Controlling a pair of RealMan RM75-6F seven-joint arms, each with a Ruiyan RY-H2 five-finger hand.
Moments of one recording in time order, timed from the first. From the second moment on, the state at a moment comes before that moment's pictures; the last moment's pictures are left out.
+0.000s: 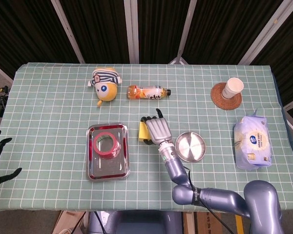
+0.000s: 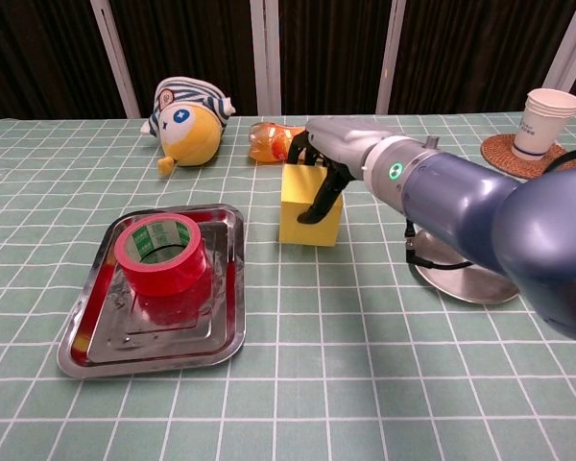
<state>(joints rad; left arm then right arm) -0.04 -1.11 -0.09 -1.75 1.42 1.54 0.11 0.97 -1.85 0.39 -1.36 -0.72 1.03 -0.68</state>
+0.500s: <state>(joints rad) -0.03 -1.11 -0.09 -1.76 1.42 1.55 0.10 1.03 -1.80 0.36 -1.36 -0.61 0.93 -0.76</state>
